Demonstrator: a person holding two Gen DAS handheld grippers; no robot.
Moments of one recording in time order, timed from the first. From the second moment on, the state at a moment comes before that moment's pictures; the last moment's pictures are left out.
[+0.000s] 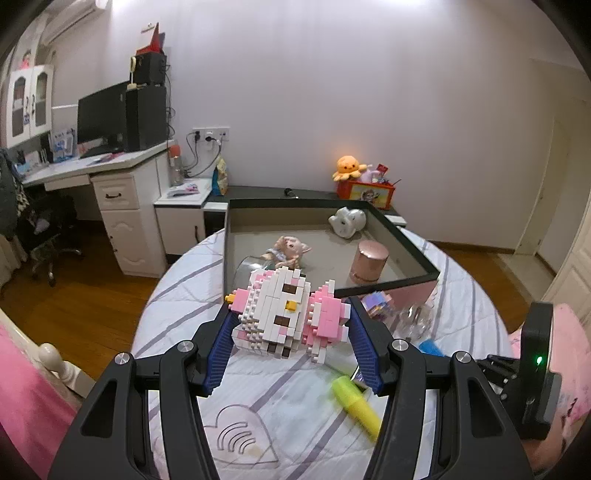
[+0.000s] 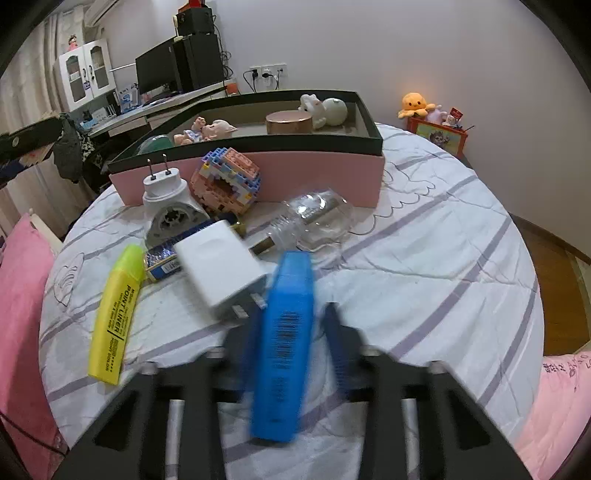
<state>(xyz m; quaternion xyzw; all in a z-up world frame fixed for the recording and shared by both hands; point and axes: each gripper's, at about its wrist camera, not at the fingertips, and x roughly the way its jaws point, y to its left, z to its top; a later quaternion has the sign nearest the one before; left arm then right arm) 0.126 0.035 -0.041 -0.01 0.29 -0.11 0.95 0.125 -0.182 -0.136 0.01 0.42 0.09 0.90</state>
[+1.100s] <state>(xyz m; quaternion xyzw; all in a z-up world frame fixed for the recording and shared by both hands) 0.290 0.004 -0.025 -0.01 0.30 -0.12 0.95 0.308 -0.185 -0.017 0.04 0.36 0.14 0.92</state>
